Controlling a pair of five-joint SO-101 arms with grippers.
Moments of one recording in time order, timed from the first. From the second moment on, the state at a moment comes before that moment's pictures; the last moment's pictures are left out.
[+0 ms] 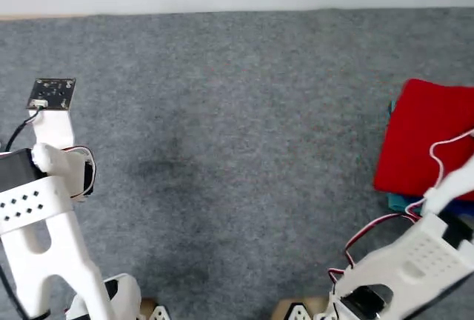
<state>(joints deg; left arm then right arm) -24.7 -32.2 22.4 99.1 -11.6 41.1 25.5 -49.3 100.5 8.6</state>
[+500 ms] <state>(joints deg) -24.7 -32.2 22.4 99.1 -11.6 38.8 25.0 -49.3 100.5 8.6</state>
